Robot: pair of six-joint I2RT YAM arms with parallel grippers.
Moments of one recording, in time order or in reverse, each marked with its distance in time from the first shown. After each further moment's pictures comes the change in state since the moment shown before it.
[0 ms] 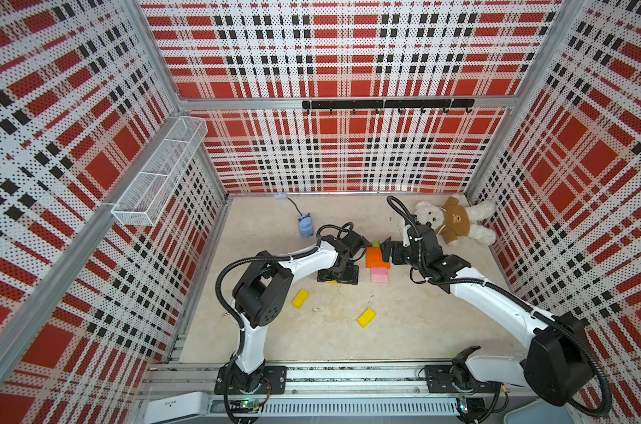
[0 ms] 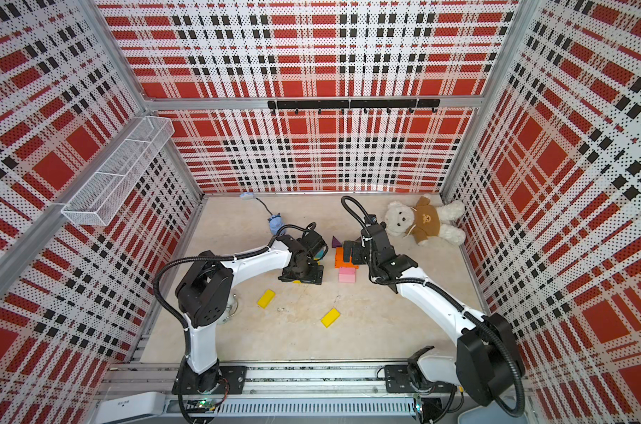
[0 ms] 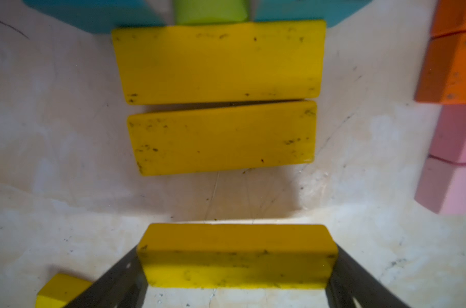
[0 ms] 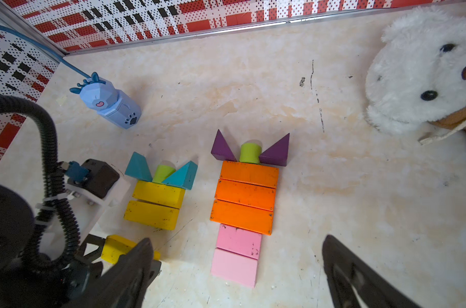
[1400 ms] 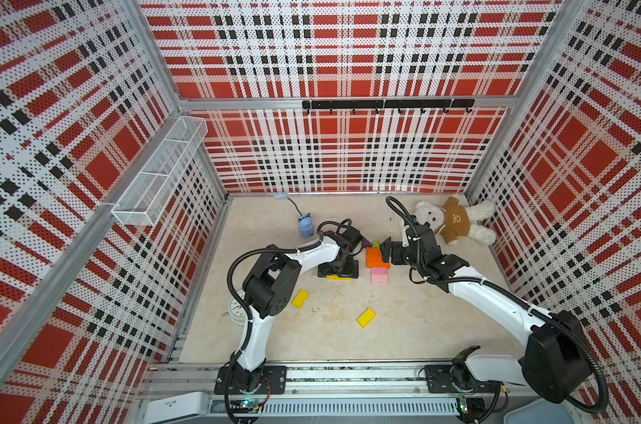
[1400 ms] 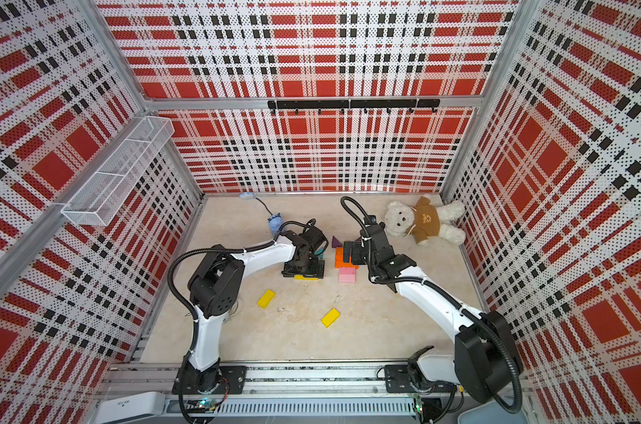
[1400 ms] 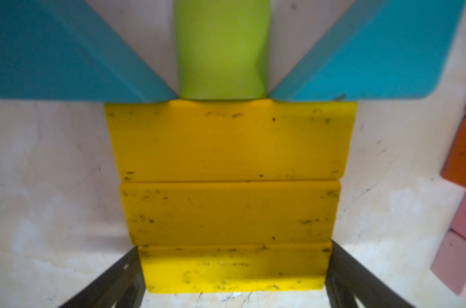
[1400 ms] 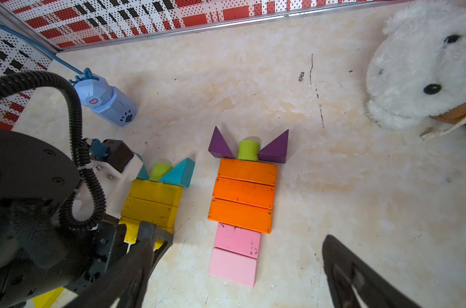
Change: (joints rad) left arm 0.040 0.100 0.089 0.016 0.006 0.024; right arm 0.000 0.016 0.000 0.000 0.001 0.006
